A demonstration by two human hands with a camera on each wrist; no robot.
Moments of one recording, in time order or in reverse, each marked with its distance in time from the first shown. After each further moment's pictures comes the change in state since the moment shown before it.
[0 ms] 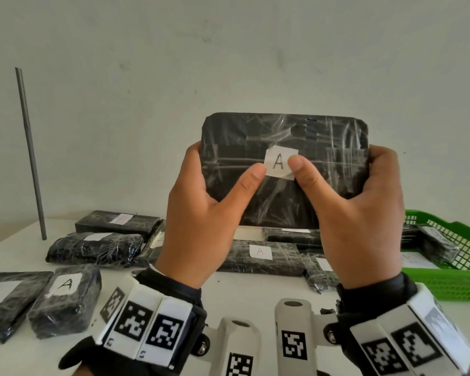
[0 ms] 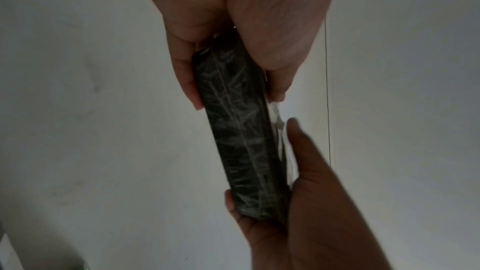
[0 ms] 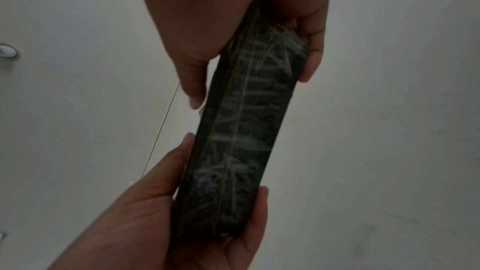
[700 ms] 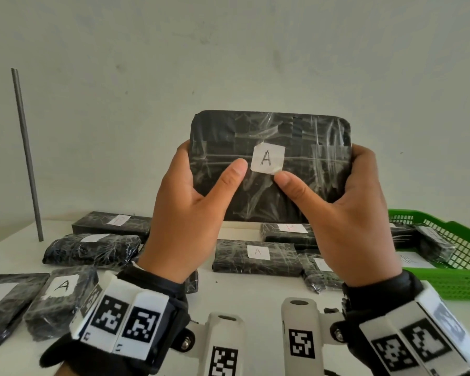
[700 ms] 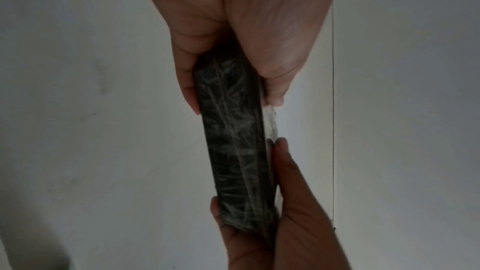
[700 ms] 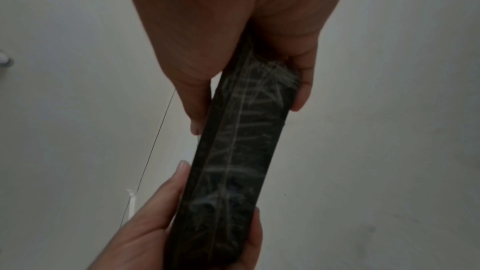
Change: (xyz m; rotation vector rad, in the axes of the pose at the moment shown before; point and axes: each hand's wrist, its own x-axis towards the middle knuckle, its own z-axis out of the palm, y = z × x) left_hand 0.006 -0.004 -0.012 0.050 -0.040 -0.003; right_hand 0.006 0.010 -0.006 0.004 -0.225 -0.031
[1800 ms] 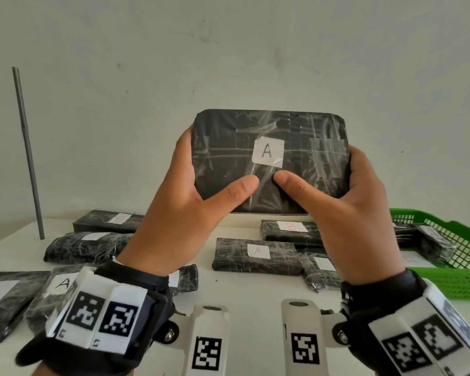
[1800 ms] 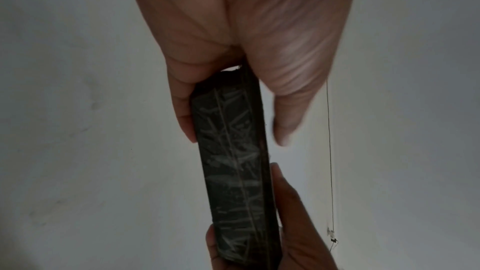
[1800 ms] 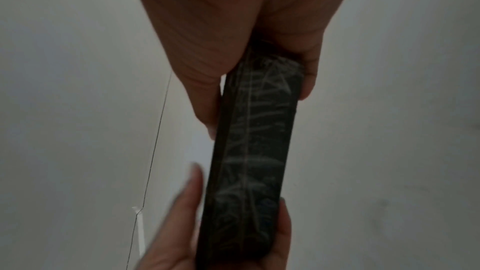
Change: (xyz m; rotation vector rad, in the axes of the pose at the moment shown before) left_hand 0.006 0.006 -0.010 -0.074 -0.203 -0.043; right_hand 0.000 -0.003 -0.003 0.137 -0.055 0.070
